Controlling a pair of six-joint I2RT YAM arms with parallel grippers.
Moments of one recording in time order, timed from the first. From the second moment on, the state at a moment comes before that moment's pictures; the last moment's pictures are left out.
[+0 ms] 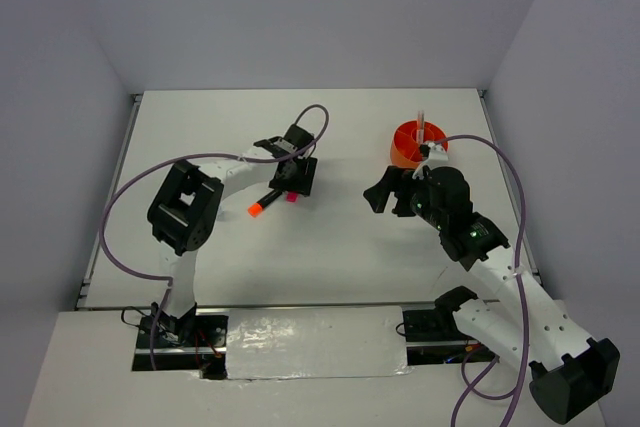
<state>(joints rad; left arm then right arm) -0.57 2.01 1.44 -0.52 -0.10 -0.34 0.44 0.78 0.69 -0.33 -0.06 0.51</state>
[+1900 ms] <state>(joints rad) -0.94 1.37 0.93 -0.05 0.01 -0.28 0.51 0.94 0.51 0.15 -0.15 0.91</state>
